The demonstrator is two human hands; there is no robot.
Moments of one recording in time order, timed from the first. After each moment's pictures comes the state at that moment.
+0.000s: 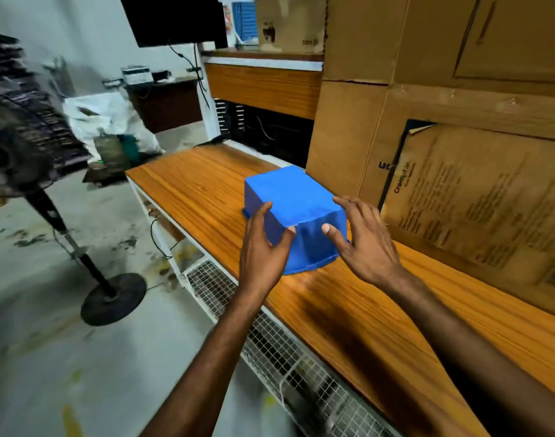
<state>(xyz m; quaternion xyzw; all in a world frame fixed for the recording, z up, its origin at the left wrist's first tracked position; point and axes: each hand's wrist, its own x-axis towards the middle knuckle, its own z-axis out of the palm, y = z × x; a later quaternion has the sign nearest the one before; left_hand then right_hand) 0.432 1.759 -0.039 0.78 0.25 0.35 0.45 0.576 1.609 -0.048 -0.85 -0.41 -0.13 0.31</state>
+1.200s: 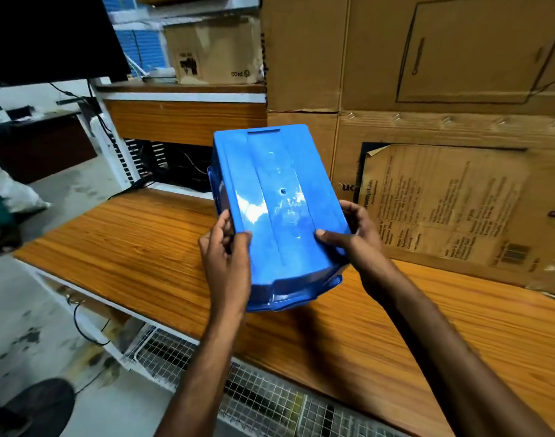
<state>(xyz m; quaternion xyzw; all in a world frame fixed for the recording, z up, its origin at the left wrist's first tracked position) 0.493 1.904 0.010 0.67 0.14 0.34 0.65 0.575 1.710 0.010 -0.66 -0.09 0.02 0.74</state>
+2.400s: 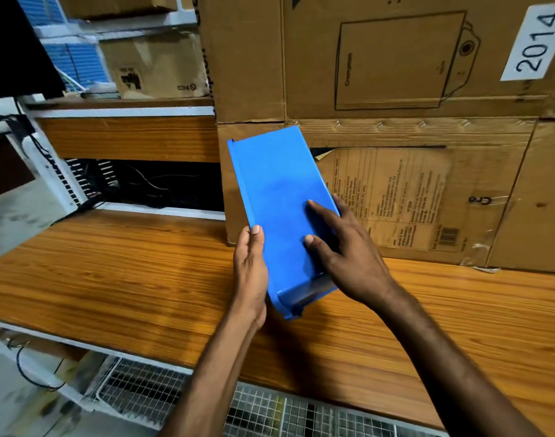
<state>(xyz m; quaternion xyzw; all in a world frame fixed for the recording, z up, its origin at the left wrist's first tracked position) 0.516 1.821 0.011 0.55 0.04 0.15 0.82 0.526 1.652 0.032 -0.89 -0.17 -0.16 0.39</state>
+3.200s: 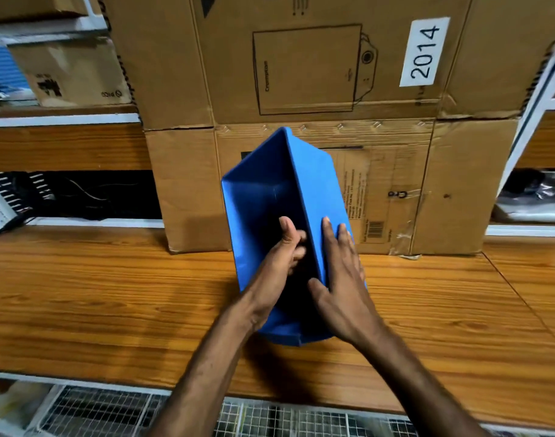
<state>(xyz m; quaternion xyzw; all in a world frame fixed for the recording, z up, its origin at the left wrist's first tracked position) 0.488 1.668 0.042 0.72 -0.15 -0.11 0.67 0.467 1.535 0.000 -0.91 -0.07 -0.12 0.40</state>
